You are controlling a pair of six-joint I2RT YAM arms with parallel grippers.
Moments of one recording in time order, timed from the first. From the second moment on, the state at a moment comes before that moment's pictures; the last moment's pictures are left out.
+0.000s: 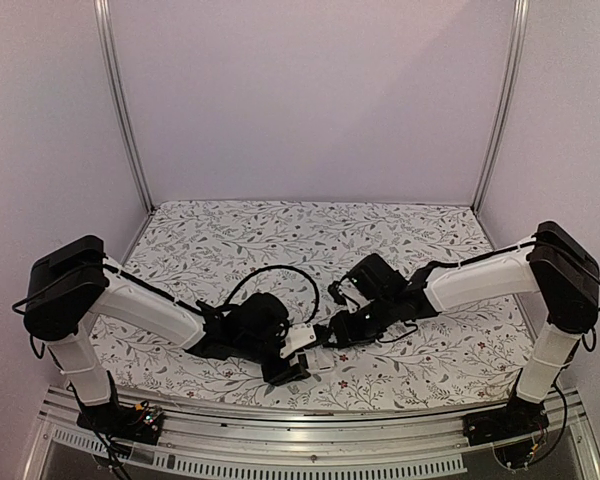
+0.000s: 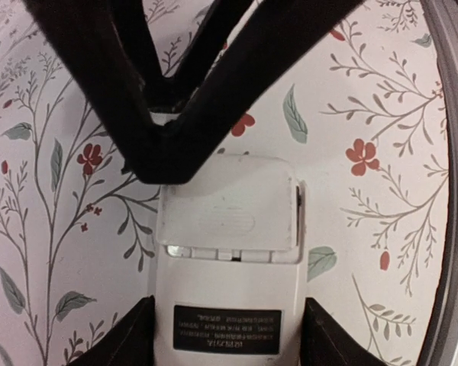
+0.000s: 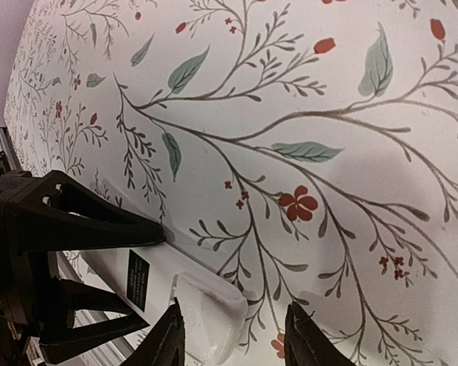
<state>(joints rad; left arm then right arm) -1.09 1.78 0.78 0.13 0.11 0.20 0.92 1.78 0.98 -0.18 -0.30 0.60</state>
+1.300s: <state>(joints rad) -1.10 1.80 0.81 0.11 0.11 0.15 0.96 1.80 0.93 -0.11 -0.32 0.78</state>
